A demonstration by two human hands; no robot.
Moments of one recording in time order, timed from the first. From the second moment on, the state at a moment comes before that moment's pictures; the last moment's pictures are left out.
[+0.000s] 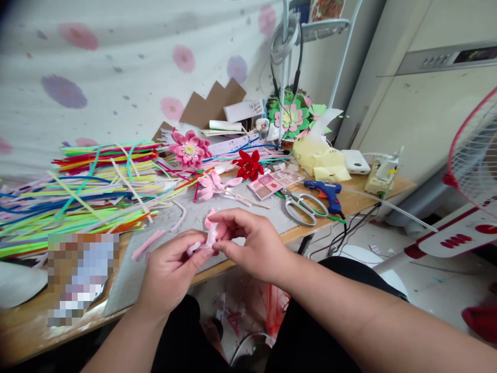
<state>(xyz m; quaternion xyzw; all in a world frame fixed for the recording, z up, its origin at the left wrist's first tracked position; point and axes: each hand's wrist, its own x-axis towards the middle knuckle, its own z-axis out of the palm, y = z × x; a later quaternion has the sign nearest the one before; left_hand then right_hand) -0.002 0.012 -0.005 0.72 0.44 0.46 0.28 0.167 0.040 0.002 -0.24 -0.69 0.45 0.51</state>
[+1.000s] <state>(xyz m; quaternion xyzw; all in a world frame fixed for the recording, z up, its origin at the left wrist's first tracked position) 0.018 0.004 -0.005 0.41 0.35 0.53 0.65 0.171 0.039 0.010 -0.28 -0.74 0.35 0.49</state>
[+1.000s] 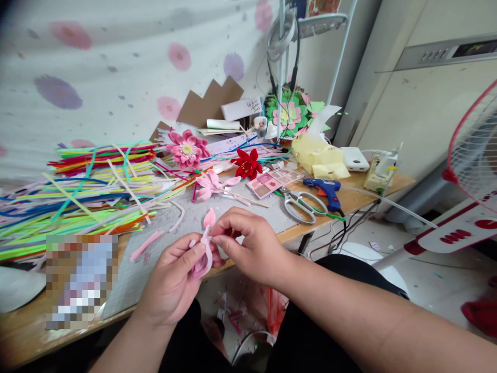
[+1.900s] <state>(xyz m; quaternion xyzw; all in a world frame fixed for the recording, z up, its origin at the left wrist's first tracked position) 0.018 -0.003 -0.008 0.50 0.45 0.56 0.48 0.168 0.028 0.016 -0.28 -0.77 0.26 0.51</state>
